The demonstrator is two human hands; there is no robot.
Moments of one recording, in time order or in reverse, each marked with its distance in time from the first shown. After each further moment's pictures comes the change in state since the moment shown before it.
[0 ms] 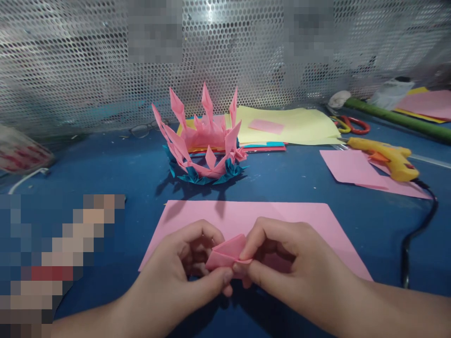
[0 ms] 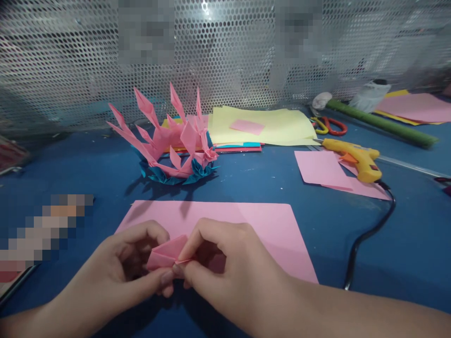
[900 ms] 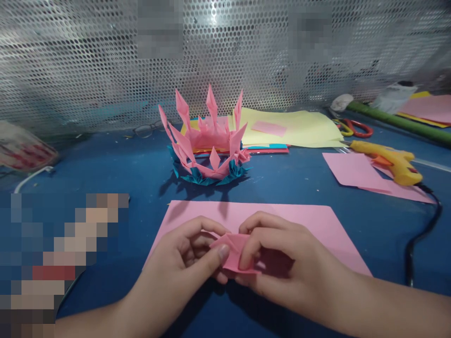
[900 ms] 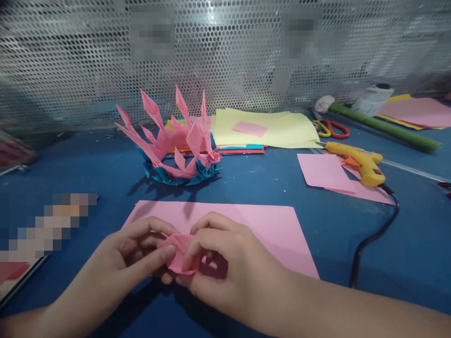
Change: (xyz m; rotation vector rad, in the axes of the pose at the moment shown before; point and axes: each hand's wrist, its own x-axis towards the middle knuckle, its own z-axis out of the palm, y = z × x) left_hand 0.002 0.005 -0.002 -0.003 0.074 0.070; right_hand 0.006 0.002 -0.006 -0.239 -0.039 -0.320
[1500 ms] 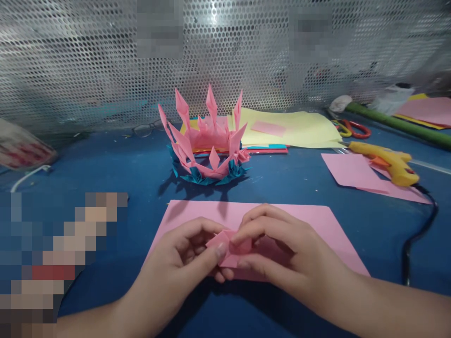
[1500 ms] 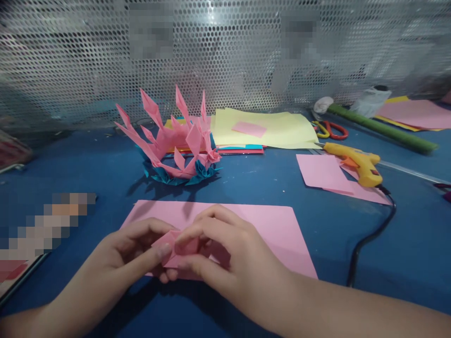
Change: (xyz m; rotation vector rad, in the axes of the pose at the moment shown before) left_hand 0.000 0.003 0.003 -0.118 0.011 0.008; right_hand -0.002 0.003 -0.006 -0.025 0.024 -0.048
